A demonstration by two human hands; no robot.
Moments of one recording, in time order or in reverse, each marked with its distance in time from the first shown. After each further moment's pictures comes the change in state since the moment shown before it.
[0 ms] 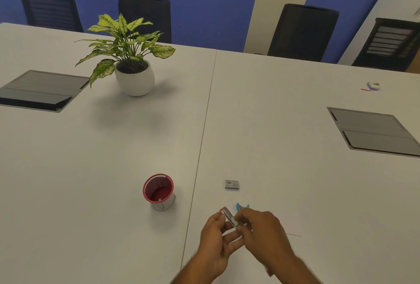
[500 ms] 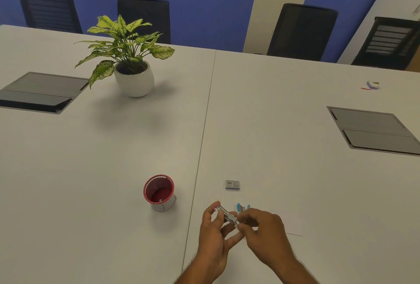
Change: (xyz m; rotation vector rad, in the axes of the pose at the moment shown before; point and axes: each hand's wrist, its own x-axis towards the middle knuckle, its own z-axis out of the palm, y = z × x) left_hand 0.004 0.000 -0.003 0.048 0.028 0.152; right_hand -0.001 0.006 0.006 0.223 0.064 0.038
